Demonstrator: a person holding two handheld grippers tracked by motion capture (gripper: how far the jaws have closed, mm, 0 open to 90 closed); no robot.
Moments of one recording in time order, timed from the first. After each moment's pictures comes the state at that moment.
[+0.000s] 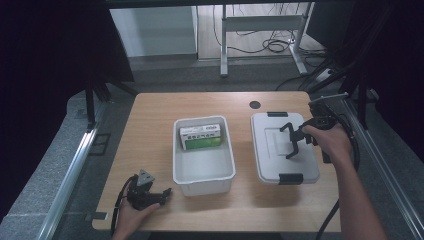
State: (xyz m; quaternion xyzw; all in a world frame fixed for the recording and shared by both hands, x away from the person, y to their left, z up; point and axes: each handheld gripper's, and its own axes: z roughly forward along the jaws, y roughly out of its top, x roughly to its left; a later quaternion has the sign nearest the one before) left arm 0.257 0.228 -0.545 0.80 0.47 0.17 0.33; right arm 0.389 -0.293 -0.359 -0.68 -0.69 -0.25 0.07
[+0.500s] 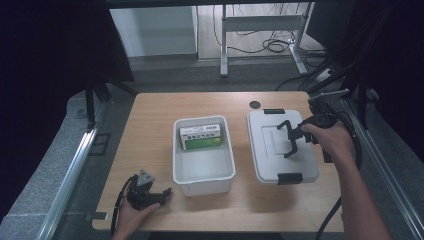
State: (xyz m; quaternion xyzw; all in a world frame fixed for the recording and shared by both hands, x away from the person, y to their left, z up) left arm 0.257 0.228 -0.545 0.80 0.47 0.17 0.33; right arm 0.380 -0.284 -0.340 -0.66 -0.70 -0.27 0.08
